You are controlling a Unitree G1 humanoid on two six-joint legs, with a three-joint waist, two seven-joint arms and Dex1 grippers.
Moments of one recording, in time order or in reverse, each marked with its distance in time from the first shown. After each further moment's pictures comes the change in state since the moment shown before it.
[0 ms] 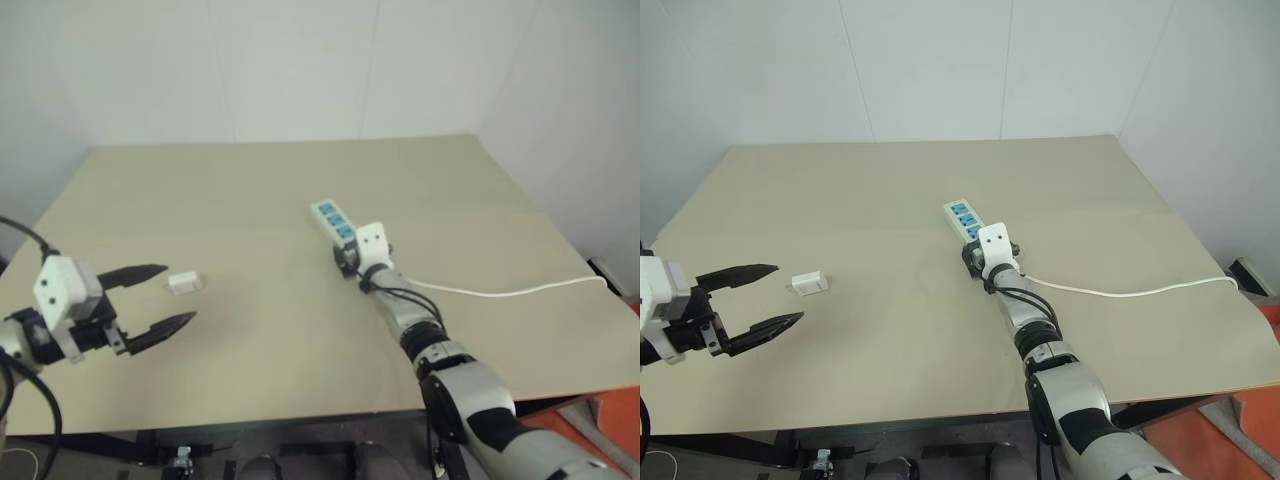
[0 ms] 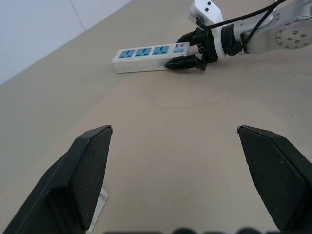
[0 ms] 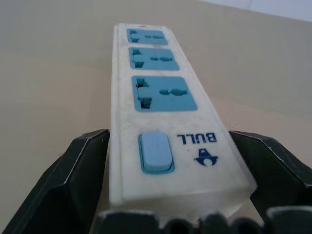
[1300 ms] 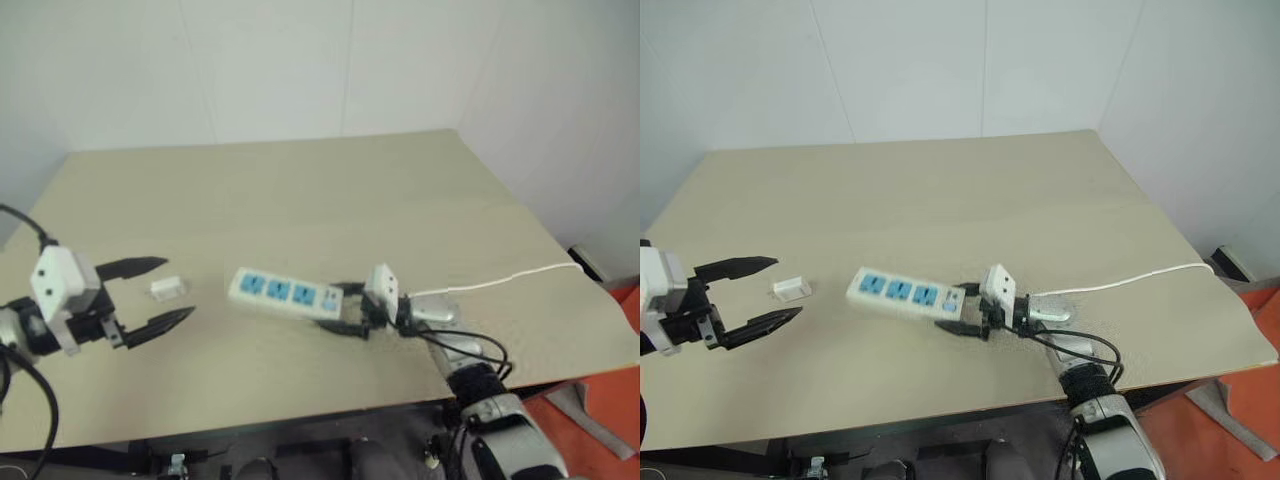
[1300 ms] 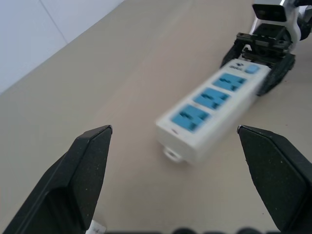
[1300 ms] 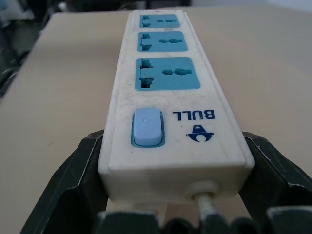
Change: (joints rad) left arm -0.061 0.046 -0.021 0.029 -0.002 -0.015 -0.036; right arm 0.399 -0.253 0.194 -0.715 0.229 0.081 1.191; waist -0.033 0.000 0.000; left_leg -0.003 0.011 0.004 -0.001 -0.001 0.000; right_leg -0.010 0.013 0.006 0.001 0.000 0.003
